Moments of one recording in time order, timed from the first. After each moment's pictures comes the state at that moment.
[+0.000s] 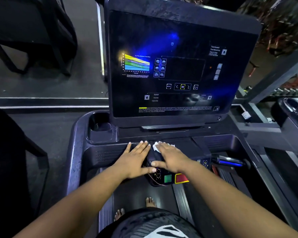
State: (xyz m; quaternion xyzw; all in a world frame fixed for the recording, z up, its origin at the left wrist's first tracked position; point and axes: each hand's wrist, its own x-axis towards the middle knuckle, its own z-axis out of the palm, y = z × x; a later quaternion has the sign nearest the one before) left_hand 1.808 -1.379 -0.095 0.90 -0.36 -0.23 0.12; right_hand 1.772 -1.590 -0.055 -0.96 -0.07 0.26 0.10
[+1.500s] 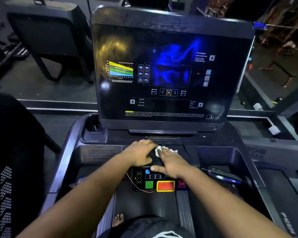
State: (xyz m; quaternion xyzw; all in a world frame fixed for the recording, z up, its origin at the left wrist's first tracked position) left_hand 1.825 -1.475 -0.047 0.92 -0.32 -0.21 0.10; right_hand 1.775 -1.667 -0.061 -0.94 -0.12 0.29 0.09
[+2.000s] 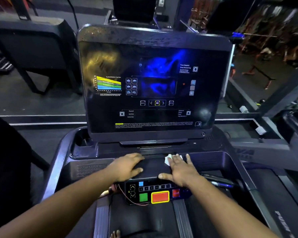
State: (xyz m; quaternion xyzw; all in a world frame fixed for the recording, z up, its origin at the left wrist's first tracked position) left_hand 1.832 -1.446 -0.075 0.91 -0.34 -0.20 0.12; right_hand 1.767 -1.717 -0.054 -0.96 -0.03 0.27 0.01
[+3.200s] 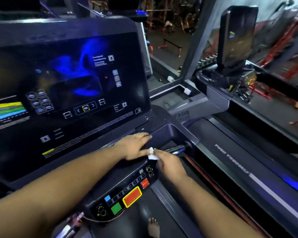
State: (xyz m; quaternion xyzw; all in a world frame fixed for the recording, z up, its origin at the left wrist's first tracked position) left_hand 1.870 -1.654 -0.027 0.77 -0.62 -0.17 0.04; right_hand 1.673 -1.767 -0.069 -0.95 0.19 -0.05 0.24
